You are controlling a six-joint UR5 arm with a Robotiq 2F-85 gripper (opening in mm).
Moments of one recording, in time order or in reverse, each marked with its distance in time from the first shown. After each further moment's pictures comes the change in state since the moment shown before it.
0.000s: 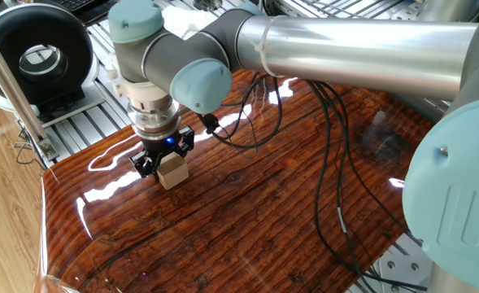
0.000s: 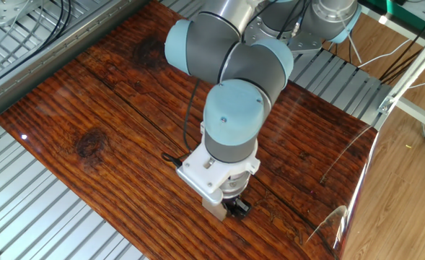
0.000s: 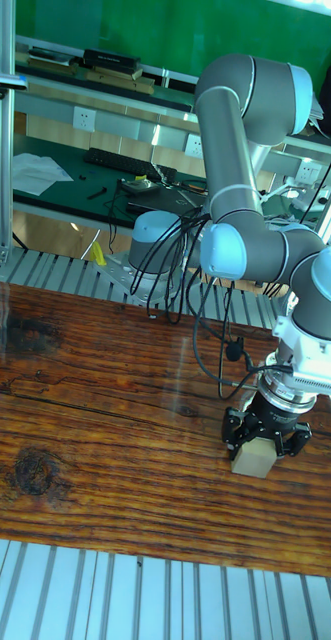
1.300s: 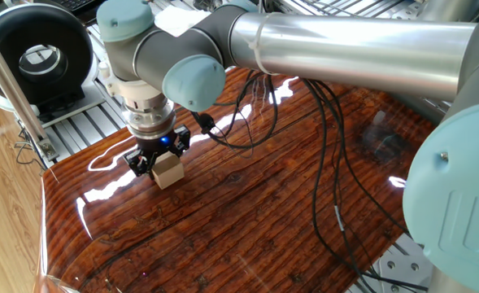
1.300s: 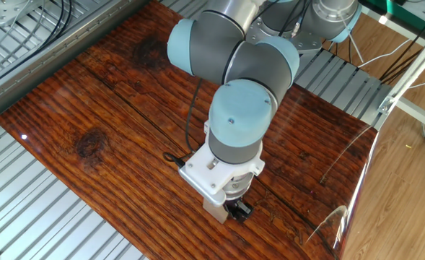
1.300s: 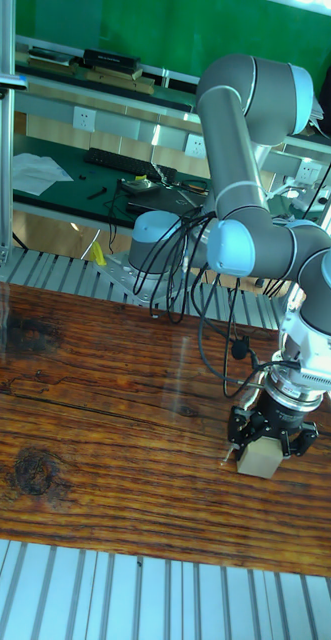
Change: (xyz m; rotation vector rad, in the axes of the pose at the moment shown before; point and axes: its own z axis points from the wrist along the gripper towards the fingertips) arm -0.005 -0.006 -0.007 0.027 -0.014 -0.006
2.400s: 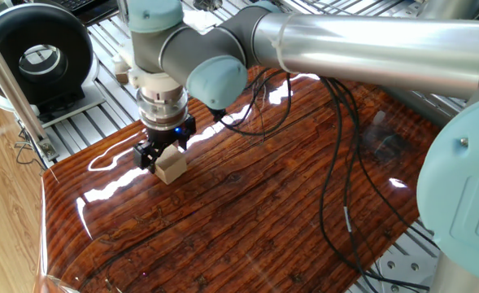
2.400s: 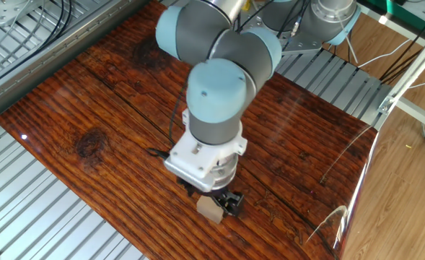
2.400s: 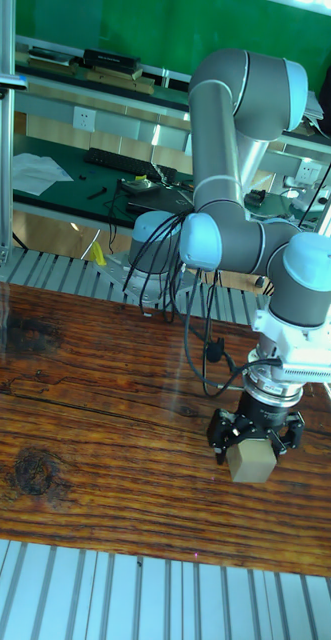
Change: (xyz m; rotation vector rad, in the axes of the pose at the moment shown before) arm -0.017 -0.020 -0.004 -0.071 -0.058 -0.176
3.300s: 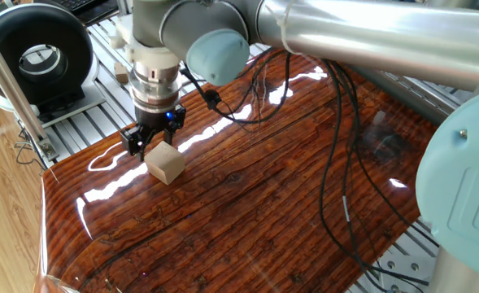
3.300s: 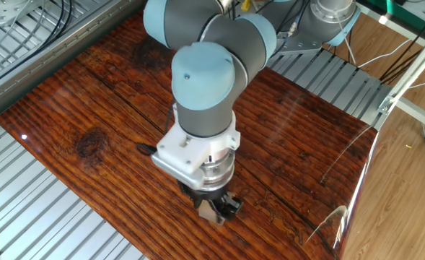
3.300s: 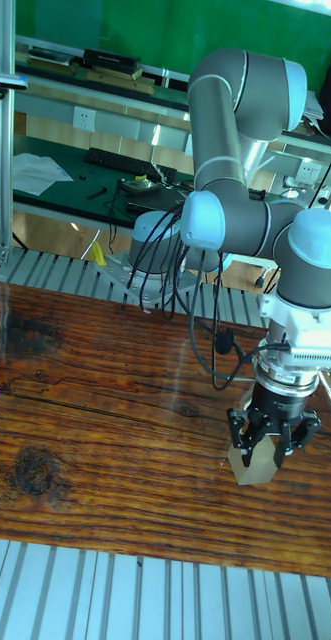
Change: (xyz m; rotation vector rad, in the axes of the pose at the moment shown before) arm -0.026 0.014 -0.038 -0.057 -0.024 0.050
